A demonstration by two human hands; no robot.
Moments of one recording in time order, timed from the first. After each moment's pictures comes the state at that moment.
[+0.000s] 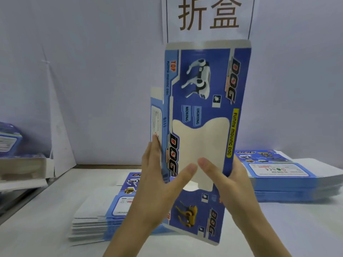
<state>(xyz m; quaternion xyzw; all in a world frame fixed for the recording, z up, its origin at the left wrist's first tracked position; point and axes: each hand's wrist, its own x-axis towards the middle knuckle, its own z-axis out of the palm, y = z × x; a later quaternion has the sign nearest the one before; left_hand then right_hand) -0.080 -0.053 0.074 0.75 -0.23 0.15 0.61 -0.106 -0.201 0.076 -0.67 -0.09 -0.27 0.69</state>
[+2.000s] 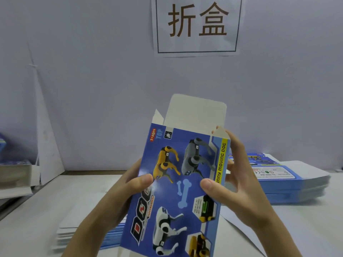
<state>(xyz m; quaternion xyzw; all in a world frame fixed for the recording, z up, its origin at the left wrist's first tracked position) -0.066 -0.021 0.088 0.61 -0.23 -0.10 0.75 -0.125 -0.239 0.086 -0.75 -0.22 -0.29 0.55</state>
